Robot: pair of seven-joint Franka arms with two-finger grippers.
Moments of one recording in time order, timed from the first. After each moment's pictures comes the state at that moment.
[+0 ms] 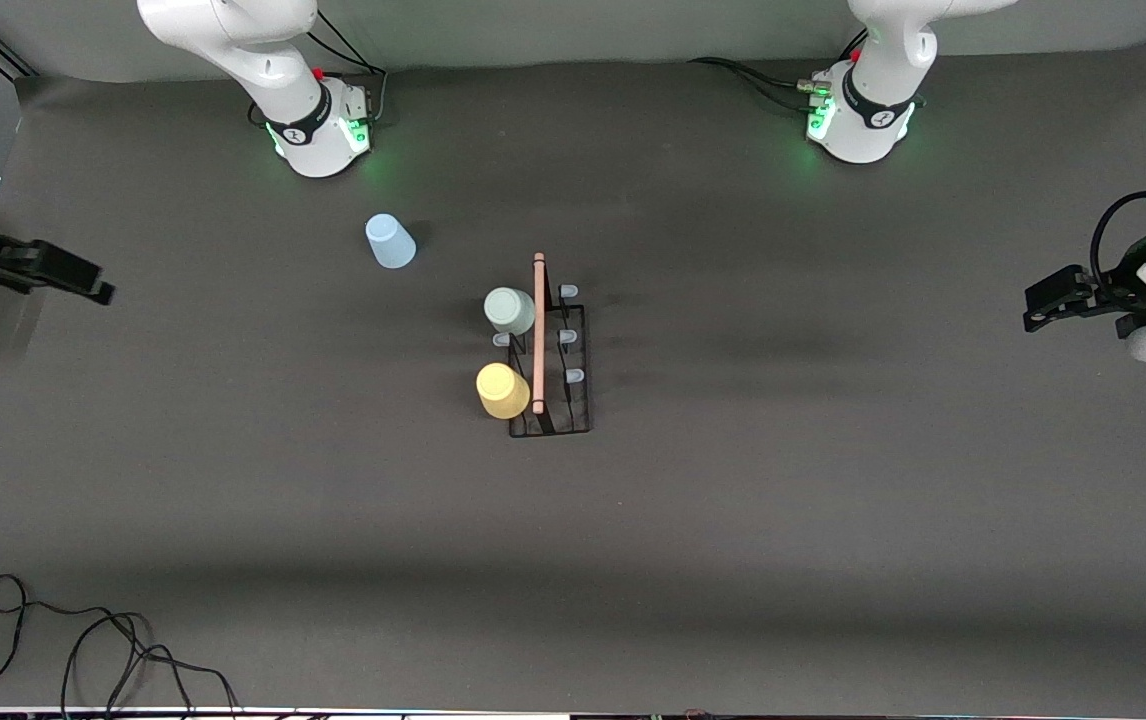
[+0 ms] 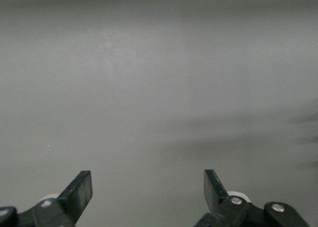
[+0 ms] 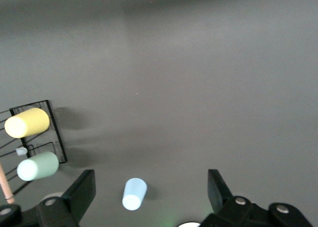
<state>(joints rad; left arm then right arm) 0.10 0.06 -0.11 -1.61 0.00 1.67 0.08 0.00 0.06 -0.05 -1.46 0.04 1.45 0.12</state>
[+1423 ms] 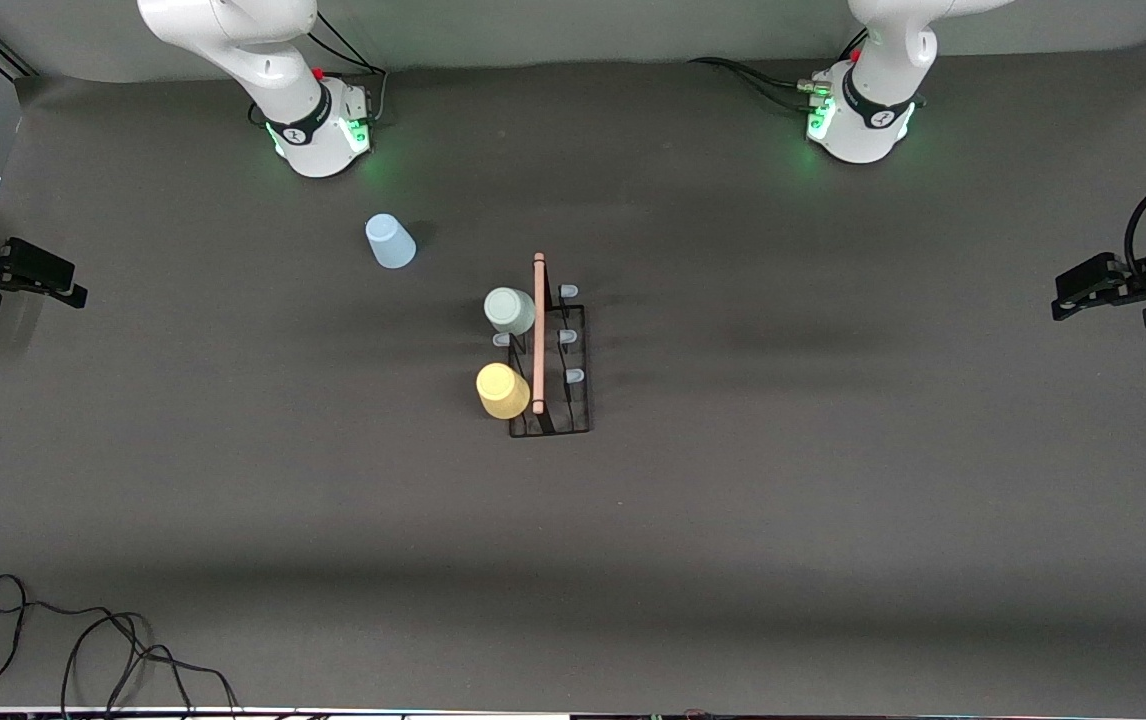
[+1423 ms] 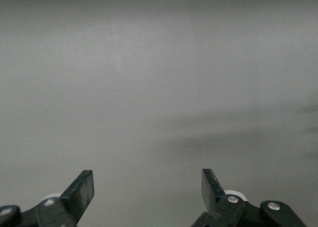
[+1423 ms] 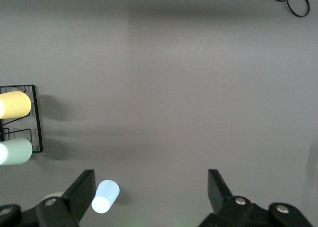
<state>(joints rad) 0.14 0.05 -0.11 -1.61 0.00 1.64 0.15 0.03 0.04 -0.09 -1.50 0.01 1.51 -0.06</state>
